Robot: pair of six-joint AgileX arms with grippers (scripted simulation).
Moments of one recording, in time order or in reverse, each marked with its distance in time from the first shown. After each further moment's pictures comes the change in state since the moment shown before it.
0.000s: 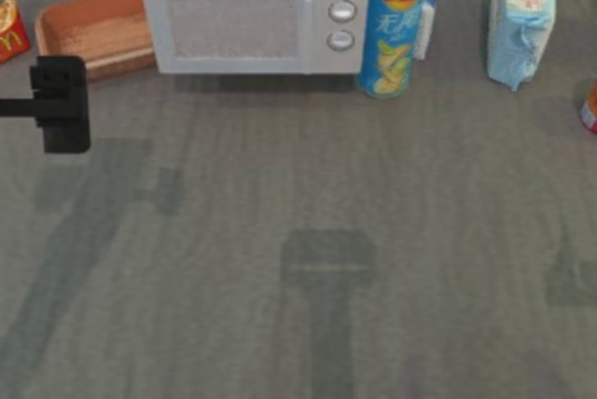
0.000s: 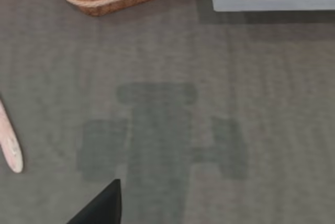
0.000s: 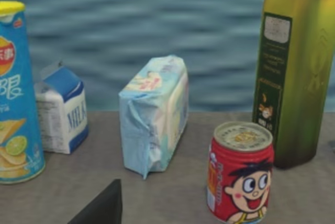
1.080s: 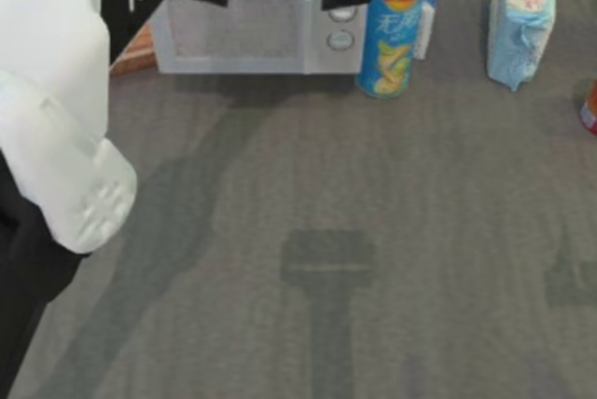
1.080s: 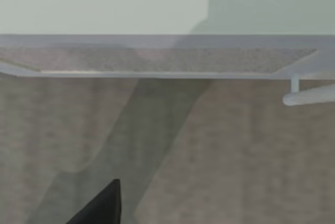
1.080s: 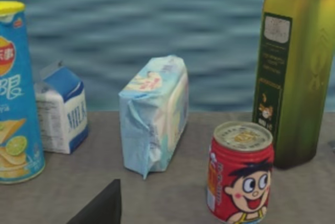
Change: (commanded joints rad) left arm -0.342 1.477 1.762 -0.783 -0.207 -0.355; right arm 0.000 0.000 0.000 0.000 0.000 0.000
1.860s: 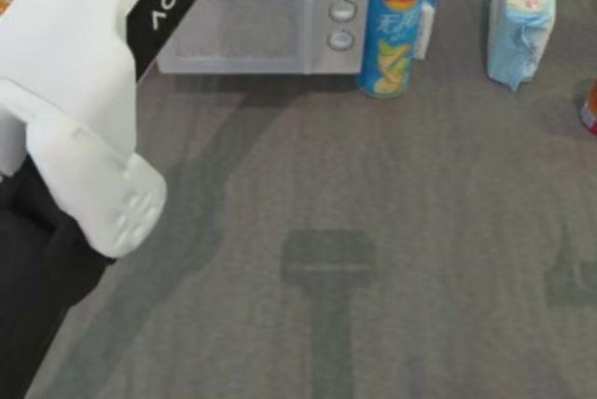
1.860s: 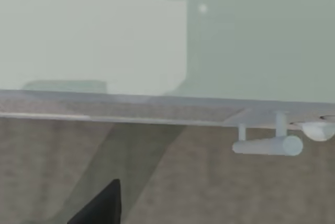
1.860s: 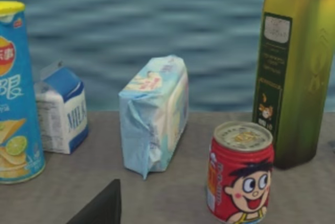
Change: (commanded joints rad) left arm -0.013 0.107 0.188 0.011 -0.013 -0.040; right arm 0.000 0.000 0.000 0.000 0.000 0.000
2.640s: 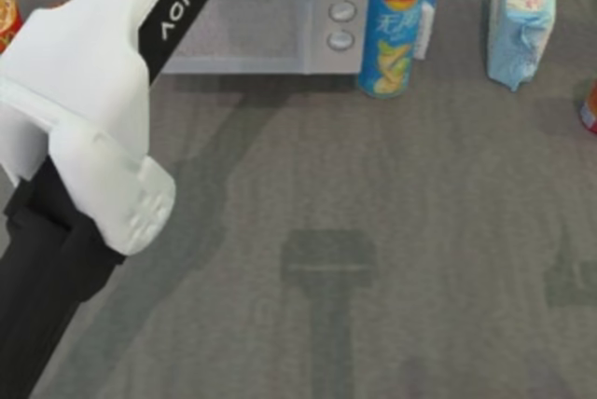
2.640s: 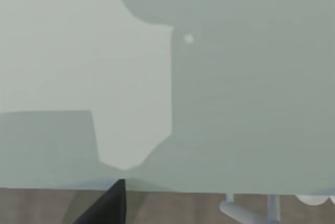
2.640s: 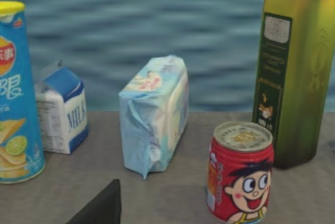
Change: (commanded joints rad) left arm 0.035 0.175 0.107 0.078 0.018 0.034; right arm 0.000 0.000 0.000 0.000 0.000 0.000
